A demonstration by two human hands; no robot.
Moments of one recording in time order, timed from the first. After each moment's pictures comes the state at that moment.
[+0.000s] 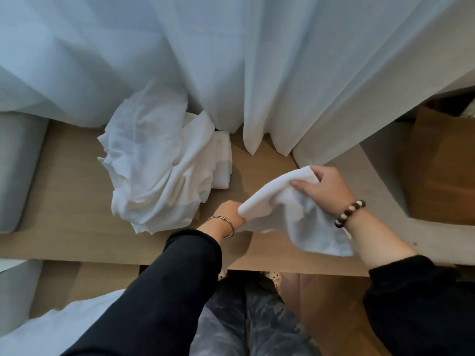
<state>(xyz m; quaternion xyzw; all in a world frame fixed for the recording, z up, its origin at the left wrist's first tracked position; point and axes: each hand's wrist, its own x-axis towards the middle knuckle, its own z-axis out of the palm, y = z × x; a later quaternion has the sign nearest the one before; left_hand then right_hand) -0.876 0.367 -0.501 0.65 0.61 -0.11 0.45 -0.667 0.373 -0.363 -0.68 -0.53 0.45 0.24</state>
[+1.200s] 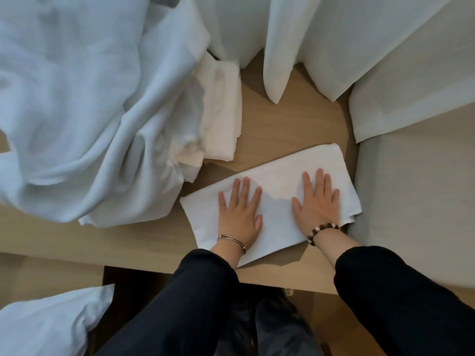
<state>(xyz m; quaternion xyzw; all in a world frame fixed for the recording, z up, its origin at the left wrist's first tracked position) -0.858 0.319 -0.733 0.75 0.60 -0.16 0.22 -0.664 0.341 -0.725 -0.73 -0.62 0.22 -0.19</state>
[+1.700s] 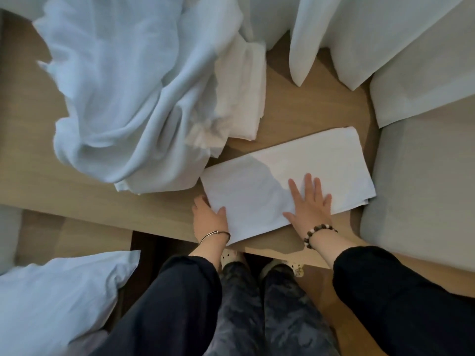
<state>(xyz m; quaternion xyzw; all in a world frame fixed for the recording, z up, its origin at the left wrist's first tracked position) -0.927 0.272 -0.687 0.27 0.90 0.06 0.35 -0.709 0.297 -0.700 -0.63 -0.66 0.31 -0.27</state>
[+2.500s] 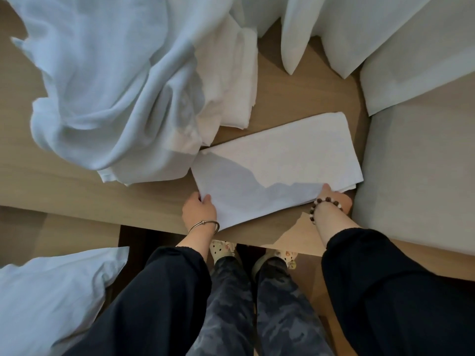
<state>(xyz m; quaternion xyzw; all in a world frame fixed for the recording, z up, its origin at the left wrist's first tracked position) -0.941 0.265 -0.708 0.28 0.89 0.09 0.35 -0.685 0.317 -0.703 -0.93 0.01 0.35 0.12</state>
